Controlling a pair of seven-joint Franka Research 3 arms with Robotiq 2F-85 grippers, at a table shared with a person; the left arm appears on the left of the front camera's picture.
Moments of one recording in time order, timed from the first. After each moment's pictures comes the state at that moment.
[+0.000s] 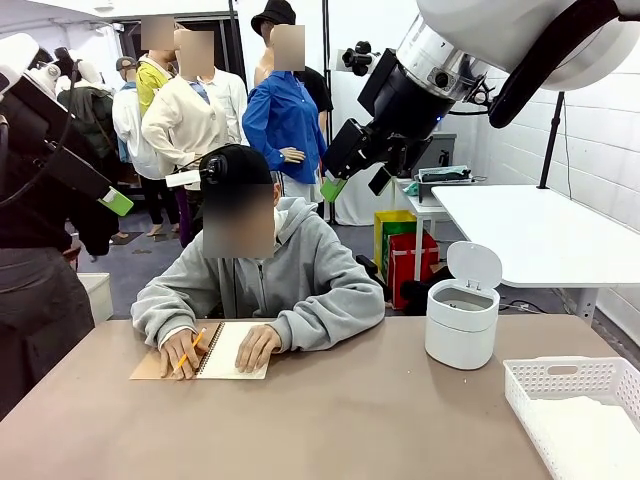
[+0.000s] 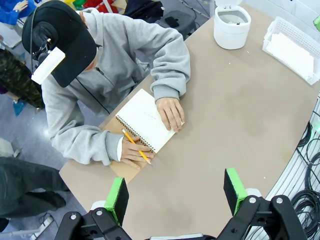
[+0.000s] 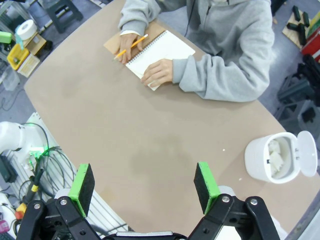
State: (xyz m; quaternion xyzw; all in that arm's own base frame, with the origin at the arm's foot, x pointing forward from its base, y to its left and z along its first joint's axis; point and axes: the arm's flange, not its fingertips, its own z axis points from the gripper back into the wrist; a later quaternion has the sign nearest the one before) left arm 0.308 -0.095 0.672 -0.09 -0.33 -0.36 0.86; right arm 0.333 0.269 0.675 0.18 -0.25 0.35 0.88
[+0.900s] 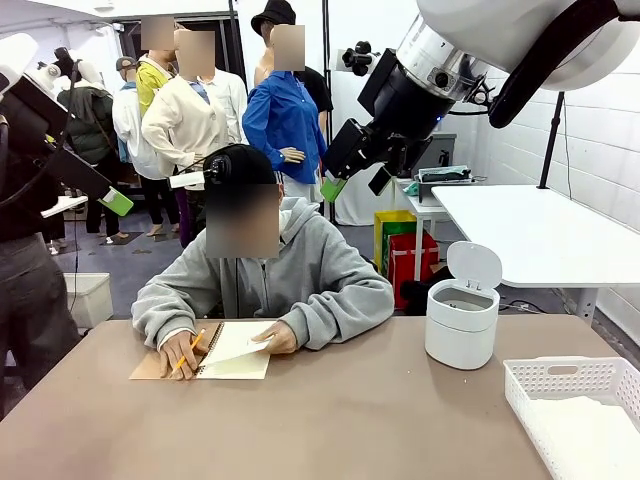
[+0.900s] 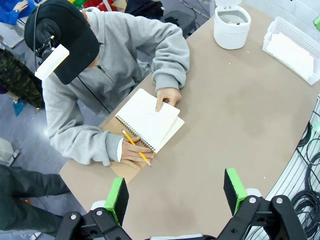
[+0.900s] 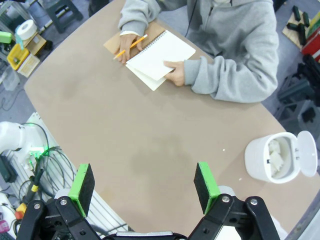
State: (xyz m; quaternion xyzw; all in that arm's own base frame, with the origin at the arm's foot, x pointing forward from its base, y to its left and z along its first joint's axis) left arm 0.308 -0.095 0.672 -0.09 -0.33 -0.36 0.86; right arm 0.333 0.269 0.675 0.18 -0.25 0.35 0.88
